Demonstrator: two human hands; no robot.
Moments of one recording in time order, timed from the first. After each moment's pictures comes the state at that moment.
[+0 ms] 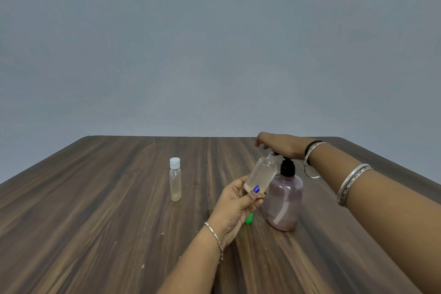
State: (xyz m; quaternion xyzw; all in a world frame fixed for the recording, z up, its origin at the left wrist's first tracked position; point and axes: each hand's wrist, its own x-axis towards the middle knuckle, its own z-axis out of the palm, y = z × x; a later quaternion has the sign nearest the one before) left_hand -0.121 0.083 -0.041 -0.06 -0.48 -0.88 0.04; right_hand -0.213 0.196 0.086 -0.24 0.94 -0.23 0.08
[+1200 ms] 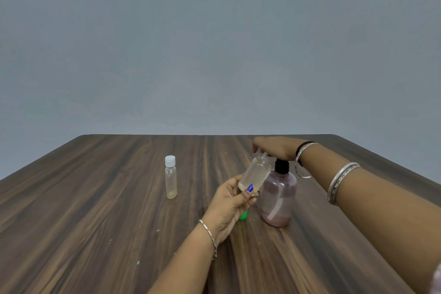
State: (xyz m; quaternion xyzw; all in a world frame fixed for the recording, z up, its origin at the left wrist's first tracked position) left_hand -0.119 0.083 -0.041 -0.04 -0.48 -0.88 0.04; right_hand -0.204 0.196 0.083 -0.24 0.95 -0.21 0.08
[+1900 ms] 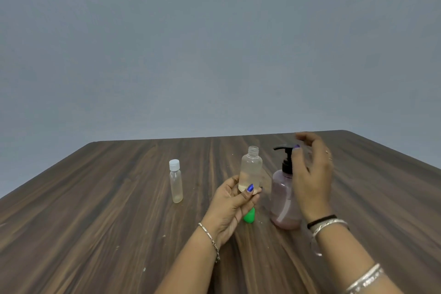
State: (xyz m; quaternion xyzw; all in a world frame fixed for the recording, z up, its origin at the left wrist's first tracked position) left_hand -0.121 0.077 -0.040 -0.04 -0.44 -0.90 0.05; right_hand -0.167 0.214 0.006 -0.18 0.69 -0.57 -0.41
